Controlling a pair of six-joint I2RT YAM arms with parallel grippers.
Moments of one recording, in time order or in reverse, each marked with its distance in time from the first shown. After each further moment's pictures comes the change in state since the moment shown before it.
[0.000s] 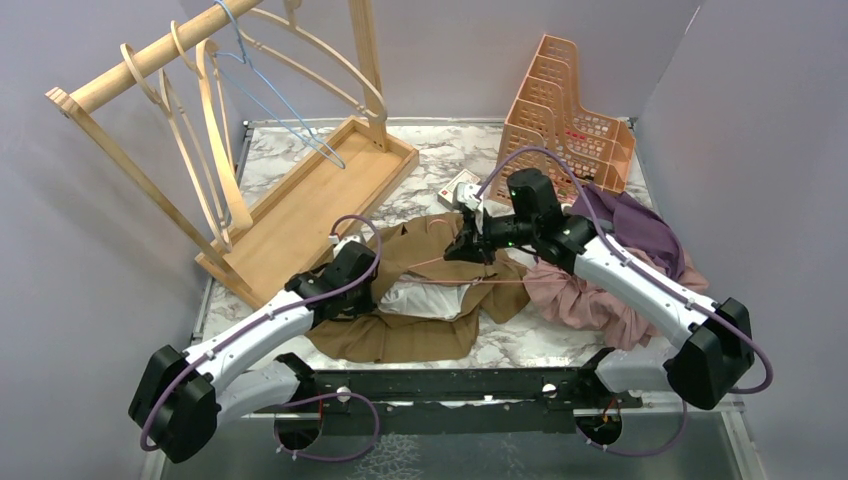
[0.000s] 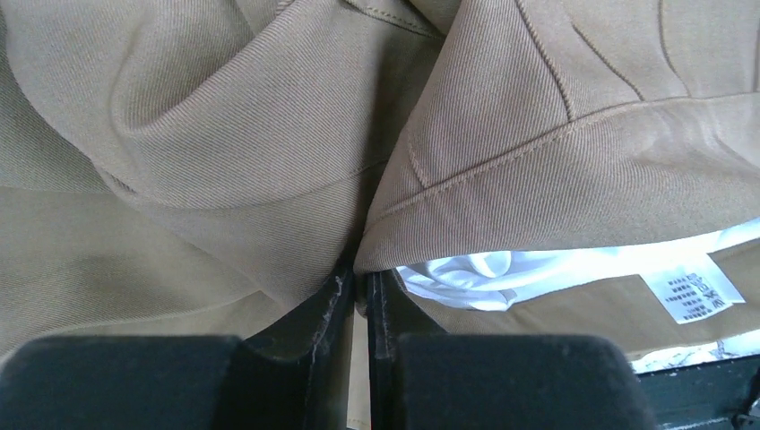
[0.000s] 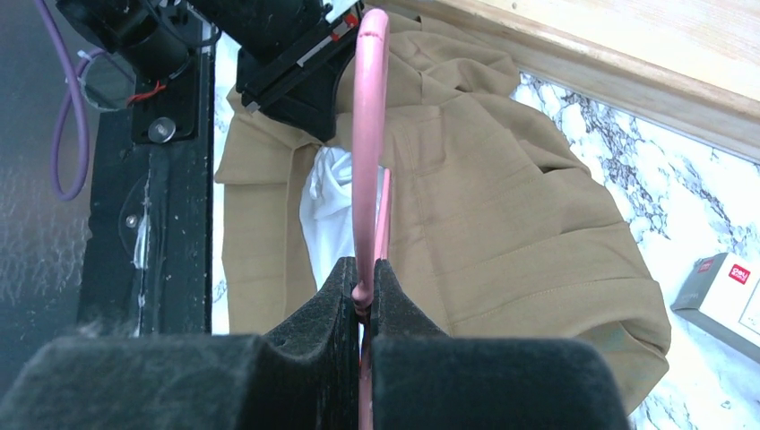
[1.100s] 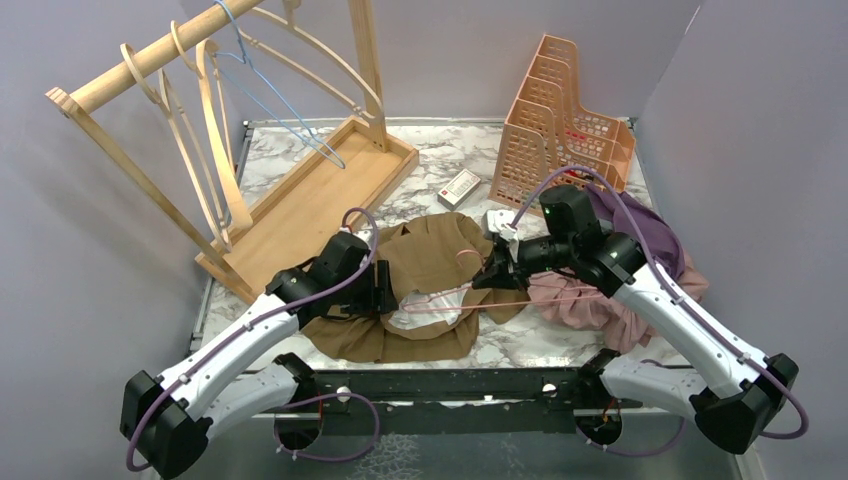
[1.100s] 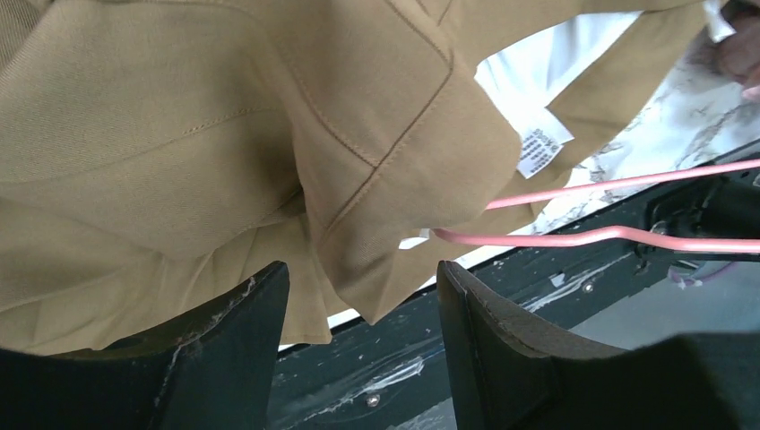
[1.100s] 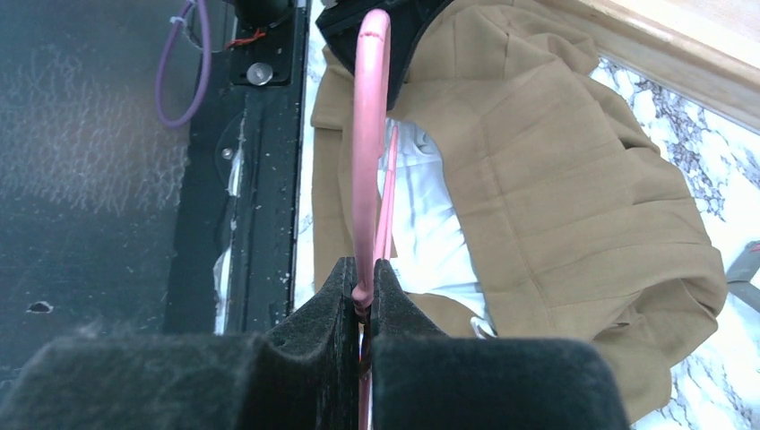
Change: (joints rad) left arm 0.000 -0.126 0.129 -0.125 0.282 0.126; right arm -0.002 -0.260 0.002 -0.385 -0.091 -0.142
